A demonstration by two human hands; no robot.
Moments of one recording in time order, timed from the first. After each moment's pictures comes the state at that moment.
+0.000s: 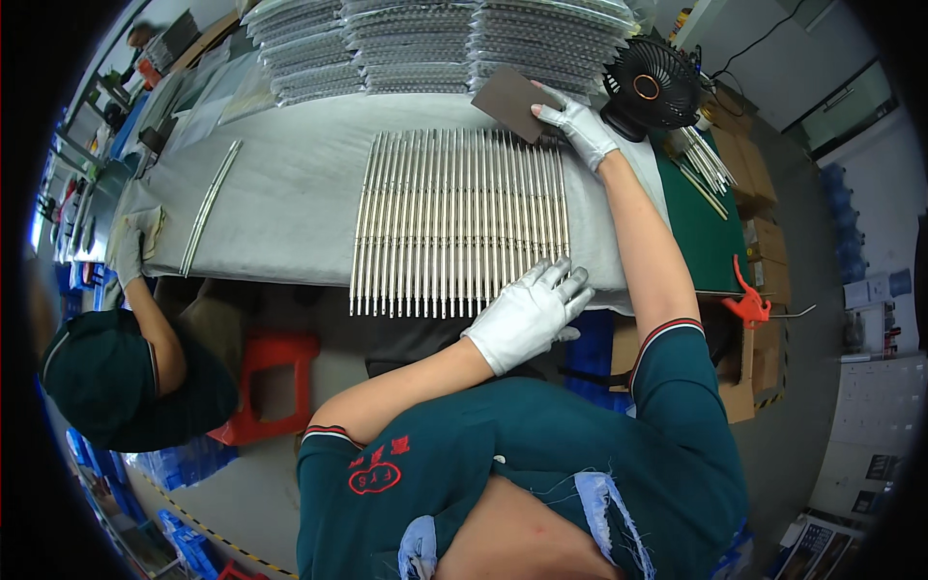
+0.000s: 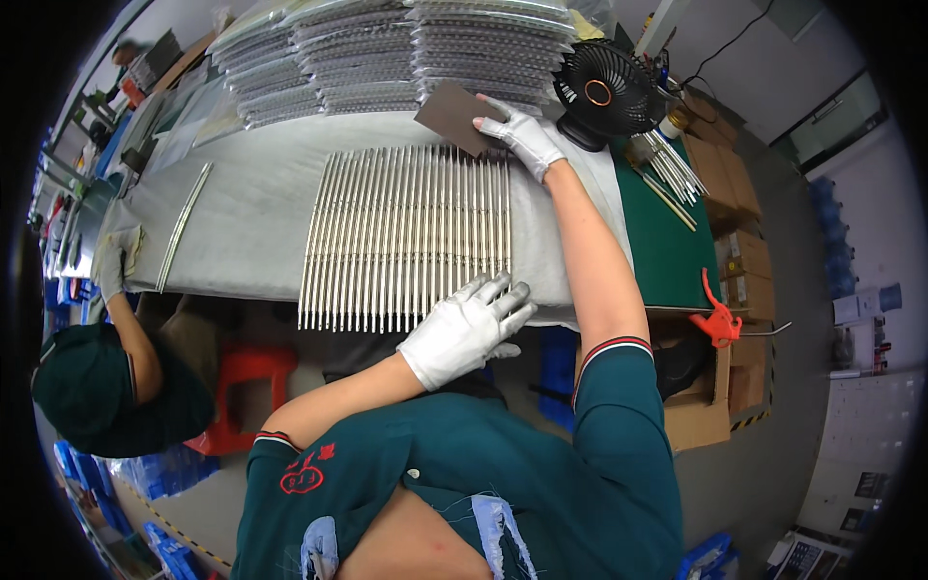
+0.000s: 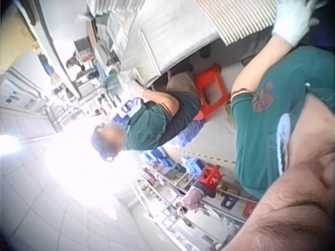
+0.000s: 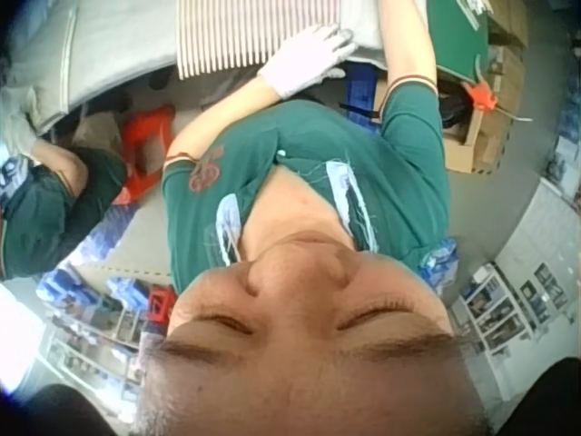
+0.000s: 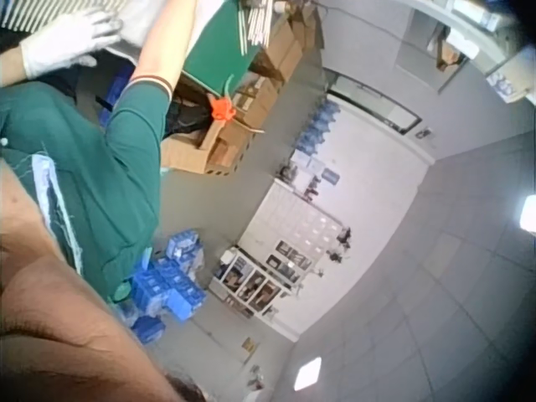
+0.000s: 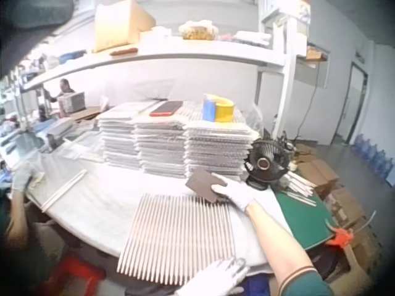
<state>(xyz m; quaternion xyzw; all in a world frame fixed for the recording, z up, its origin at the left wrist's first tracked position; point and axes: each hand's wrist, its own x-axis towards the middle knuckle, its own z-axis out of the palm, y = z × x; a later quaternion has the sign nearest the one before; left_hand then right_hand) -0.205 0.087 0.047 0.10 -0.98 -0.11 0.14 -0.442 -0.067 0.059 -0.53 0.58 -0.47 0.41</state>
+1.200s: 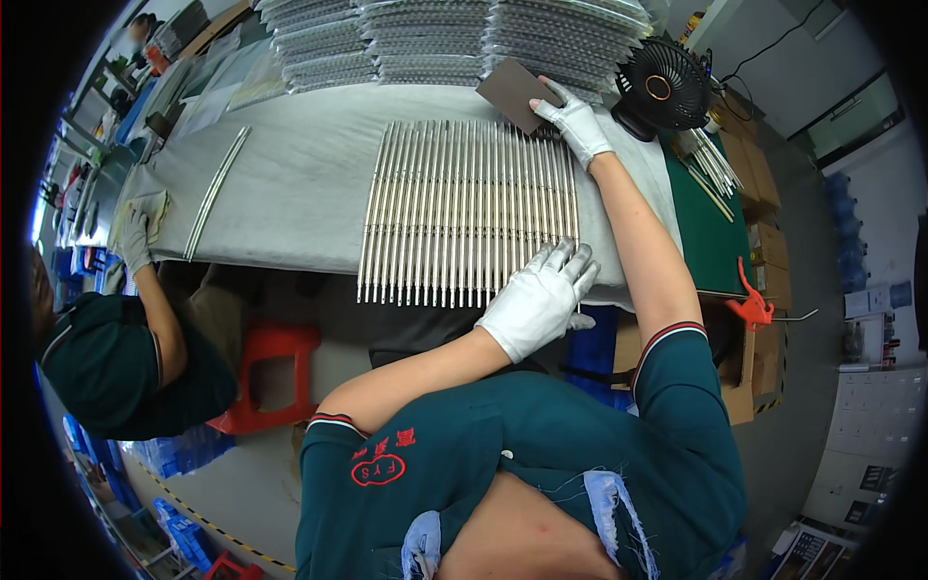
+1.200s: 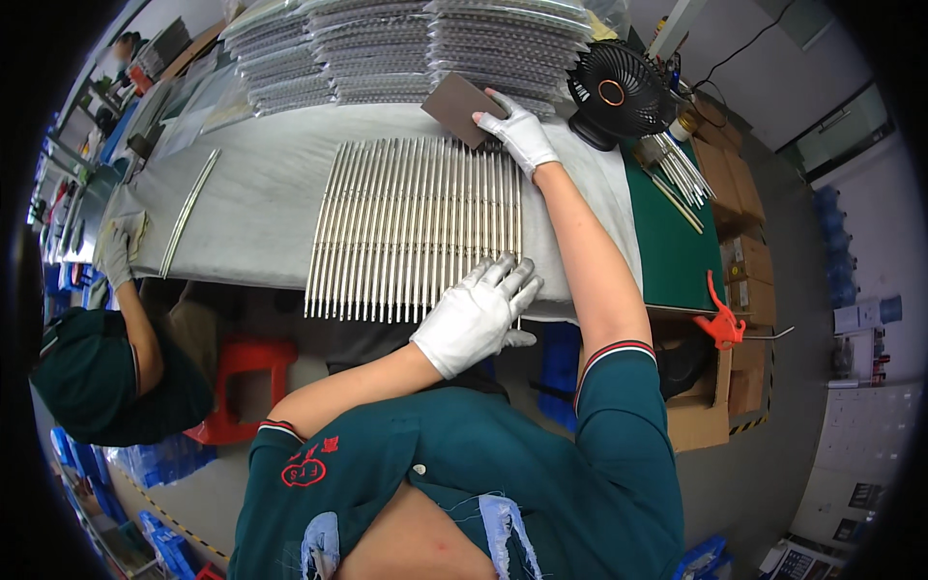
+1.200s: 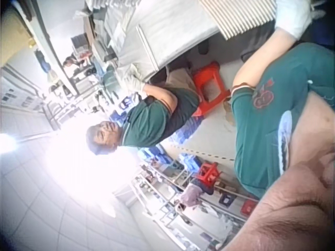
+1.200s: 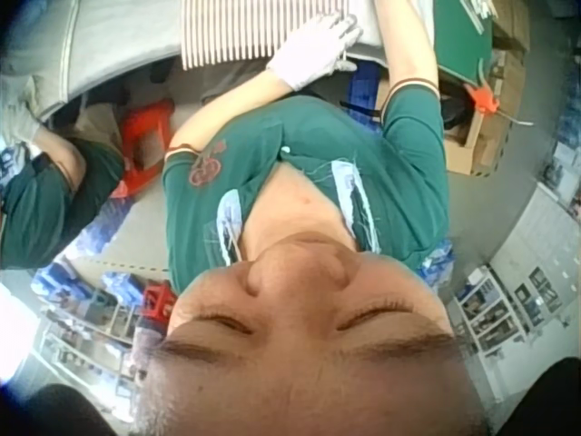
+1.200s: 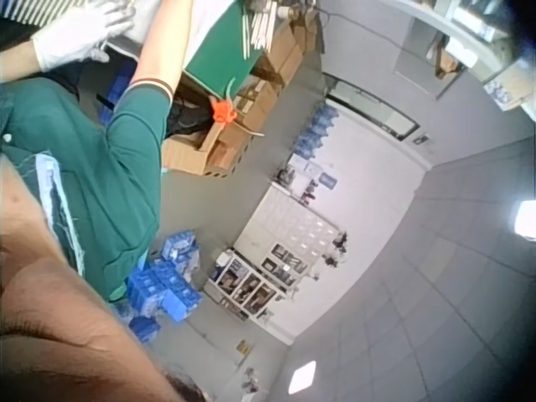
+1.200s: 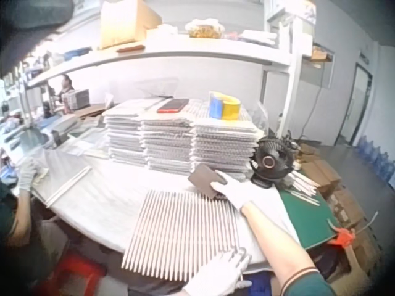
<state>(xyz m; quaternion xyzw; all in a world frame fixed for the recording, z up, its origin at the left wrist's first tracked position) -0.212 0.090 0.043 0.18 -0.97 -0.11 0.16 -0.419 -0.076 0.046 -0.52 0.59 -0.51 0.33</state>
